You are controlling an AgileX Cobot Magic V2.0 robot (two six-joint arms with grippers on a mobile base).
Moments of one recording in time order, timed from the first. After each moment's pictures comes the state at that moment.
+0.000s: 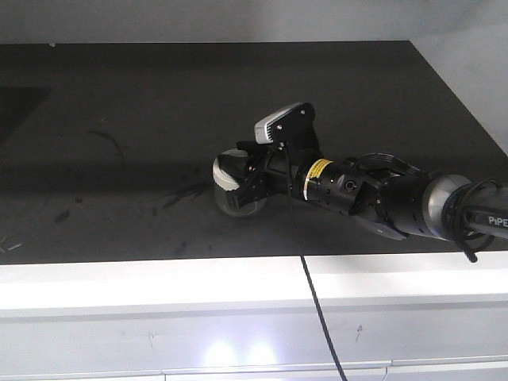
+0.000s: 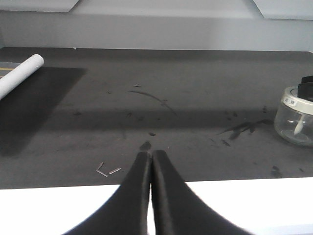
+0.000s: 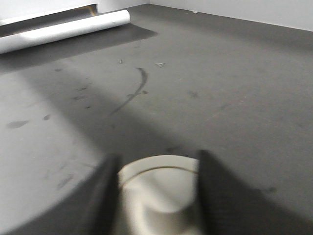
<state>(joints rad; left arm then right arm) -0.08 0.10 -0.26 0.09 0.40 -0.19 0.42 1.91 -1.12 -0.77 -0.63 0.64</state>
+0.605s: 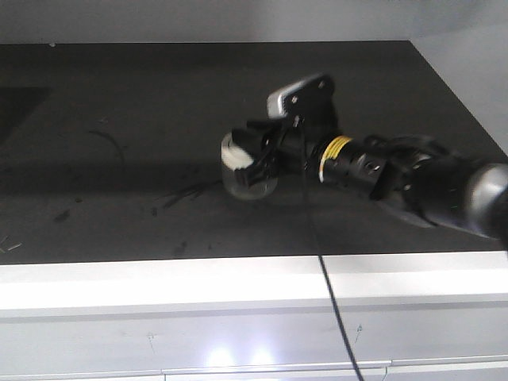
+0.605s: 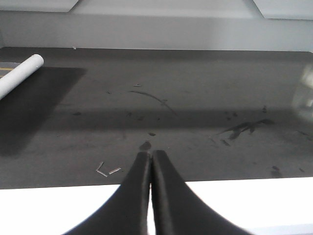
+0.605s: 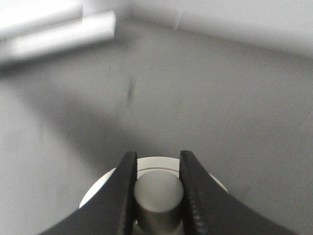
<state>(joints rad) -0.08 0.10 -0.26 0.09 0.40 -0.19 0.42 1.72 -1.11 -0.80 -0.50 0.69</state>
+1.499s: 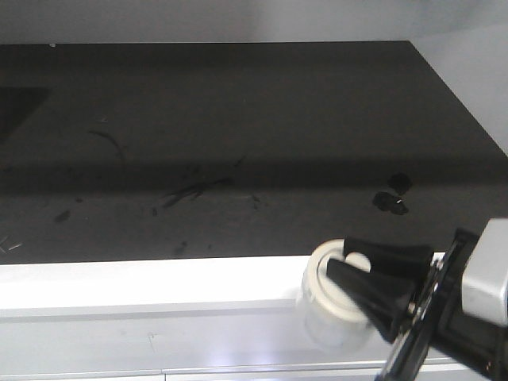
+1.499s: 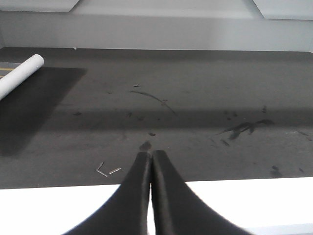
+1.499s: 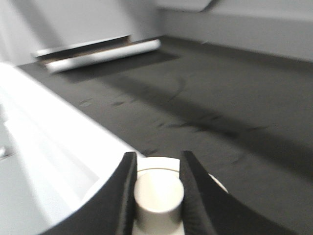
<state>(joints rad) -0.08 0.10 -0.26 0.09 0.40 -0.19 0.42 0.83 -0.36 -1.09 -0.52 1.02</state>
